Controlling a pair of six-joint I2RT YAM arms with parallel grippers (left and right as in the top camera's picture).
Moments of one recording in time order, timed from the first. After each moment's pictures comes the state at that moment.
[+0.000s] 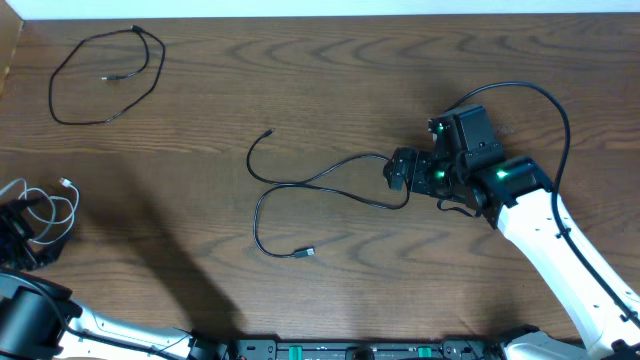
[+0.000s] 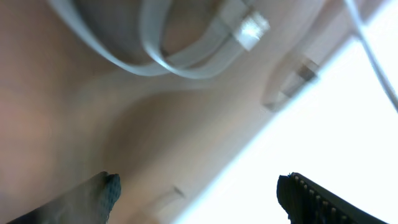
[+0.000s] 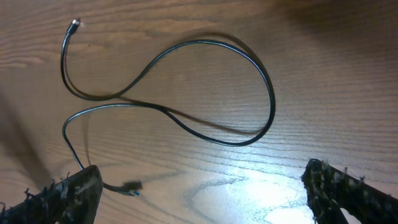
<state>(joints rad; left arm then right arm) 1.20 2.10 1.52 -0.99 0.87 -0.66 0.38 1.39 1.06 -0.72 -0.22 0.59</state>
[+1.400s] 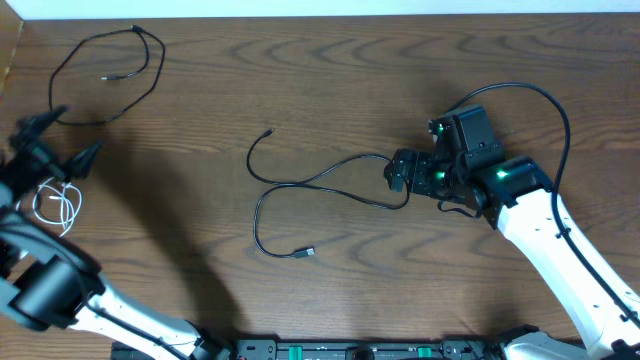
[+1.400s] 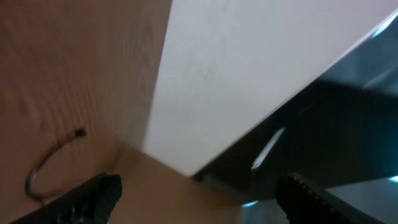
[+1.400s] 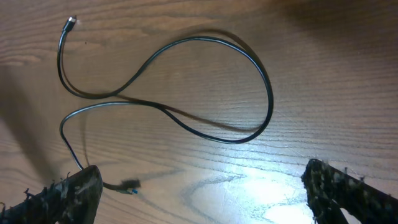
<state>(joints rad) 0.88 2.08 1.55 -0.65 1.39 -0.85 0.38 1.39 1.05 -0.72 -0.22 0.59</state>
